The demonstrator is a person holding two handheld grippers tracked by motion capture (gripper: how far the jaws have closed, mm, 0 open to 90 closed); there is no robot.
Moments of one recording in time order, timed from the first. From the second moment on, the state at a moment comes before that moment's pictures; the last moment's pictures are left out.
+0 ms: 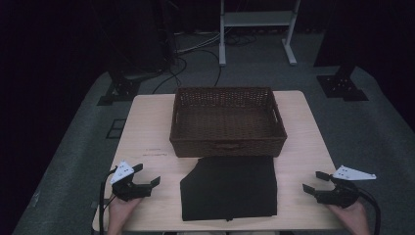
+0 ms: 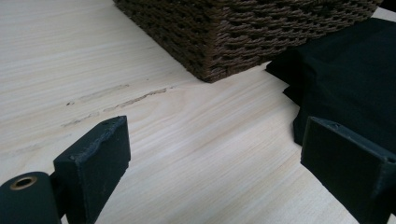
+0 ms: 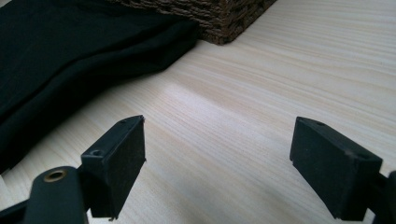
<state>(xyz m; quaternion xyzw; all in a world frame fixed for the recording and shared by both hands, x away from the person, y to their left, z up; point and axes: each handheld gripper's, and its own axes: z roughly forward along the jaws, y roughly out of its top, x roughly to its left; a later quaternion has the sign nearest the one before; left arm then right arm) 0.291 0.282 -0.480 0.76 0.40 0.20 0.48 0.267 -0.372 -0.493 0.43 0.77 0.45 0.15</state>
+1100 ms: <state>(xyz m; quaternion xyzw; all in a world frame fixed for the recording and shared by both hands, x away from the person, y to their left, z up) 0.309 0.256 -0.436 0.83 0.31 0.19 0.43 0.291 -0.341 -0.438 0.36 0.81 0.44 0.15</state>
